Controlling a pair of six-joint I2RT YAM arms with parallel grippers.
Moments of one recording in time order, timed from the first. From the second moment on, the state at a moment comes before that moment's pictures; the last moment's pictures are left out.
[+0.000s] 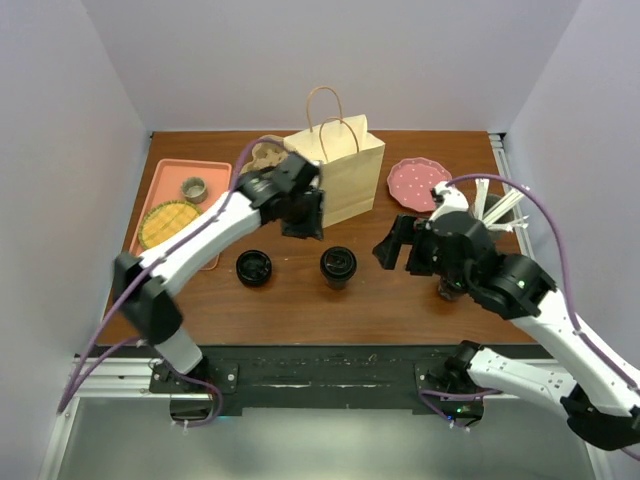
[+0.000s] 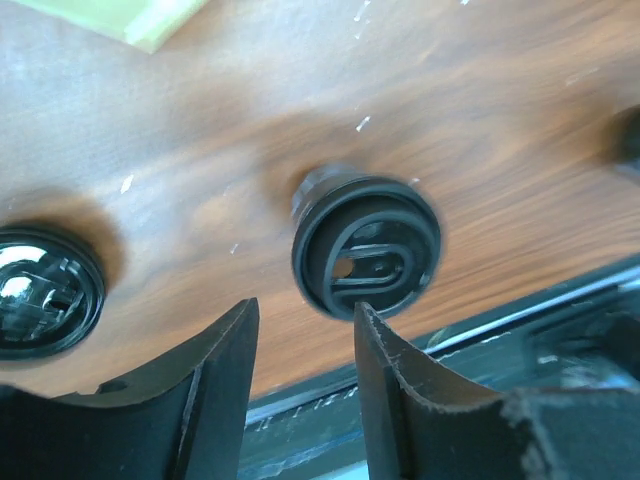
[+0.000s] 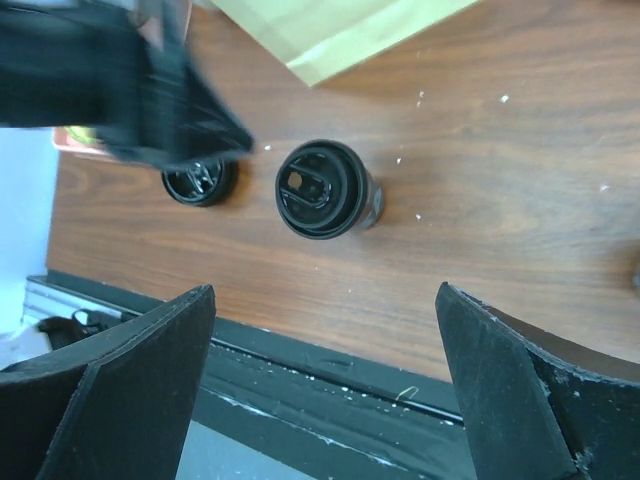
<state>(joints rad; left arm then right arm) -0.74 1.75 1.68 -1.02 -0.01 -0.56 0.80 0.87 1.20 -0.92 0.29 0.73</state>
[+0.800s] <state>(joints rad) -0.60 1.43 1.01 -0.32 0.34 -0.58 0.57 1.32 1.04 -0.60 -0.16 0.58</state>
